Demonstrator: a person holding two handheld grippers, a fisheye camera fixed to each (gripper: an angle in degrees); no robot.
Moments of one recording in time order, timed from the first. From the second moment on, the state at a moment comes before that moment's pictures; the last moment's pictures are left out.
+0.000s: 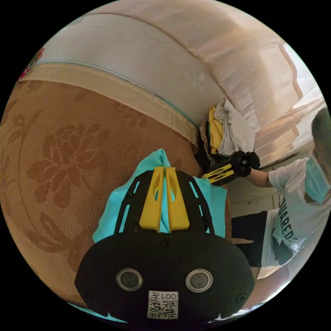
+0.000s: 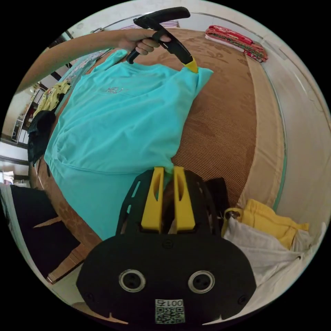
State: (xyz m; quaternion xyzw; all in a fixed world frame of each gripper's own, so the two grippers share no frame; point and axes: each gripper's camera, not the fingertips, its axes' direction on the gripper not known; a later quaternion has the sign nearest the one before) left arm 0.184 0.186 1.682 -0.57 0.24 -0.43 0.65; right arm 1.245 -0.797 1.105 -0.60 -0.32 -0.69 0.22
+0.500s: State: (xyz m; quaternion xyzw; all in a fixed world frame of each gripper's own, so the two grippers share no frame) left arm 0.233 0.224 1.651 -0.60 0.12 -0.47 0.63; right arm 1.276 -0.861 1.006 -0.48 -0.18 -0.67 0.54
